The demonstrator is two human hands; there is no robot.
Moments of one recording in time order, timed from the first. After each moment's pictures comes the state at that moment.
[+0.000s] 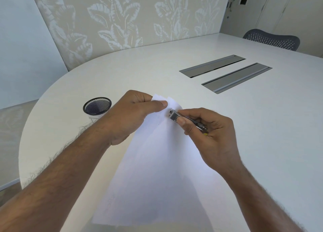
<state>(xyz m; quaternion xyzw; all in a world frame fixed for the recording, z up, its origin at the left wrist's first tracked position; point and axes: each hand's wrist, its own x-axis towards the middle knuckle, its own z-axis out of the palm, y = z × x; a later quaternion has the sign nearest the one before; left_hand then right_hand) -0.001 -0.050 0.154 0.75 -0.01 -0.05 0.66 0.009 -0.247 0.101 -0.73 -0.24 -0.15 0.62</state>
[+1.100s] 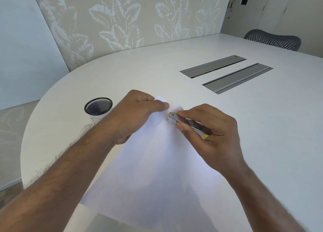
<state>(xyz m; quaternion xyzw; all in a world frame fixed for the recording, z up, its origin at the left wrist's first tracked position) 0.000 -0.056 0.158 0.78 0.04 -0.03 0.62 0.015 -0.254 0.100 -0.76 -0.35 -0.28 0.47</state>
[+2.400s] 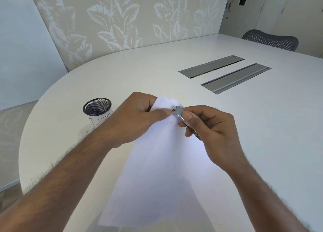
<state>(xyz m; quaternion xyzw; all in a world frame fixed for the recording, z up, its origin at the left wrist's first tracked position) 0.002 -0.050 0.146 0.83 -0.10 0.00 0.55 0.010 -0.251 0.112 -0.71 -0.22 -0.07 0.67</state>
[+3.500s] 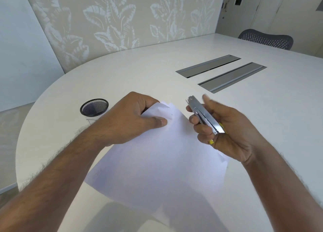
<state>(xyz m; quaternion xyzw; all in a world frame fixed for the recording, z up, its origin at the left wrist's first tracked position) -0.002 -0.045 0.151 0.88 -0.13 0.00 0.46 0.029 -0.284 0.134 -0.50 -0.07 0.31 0.81</state>
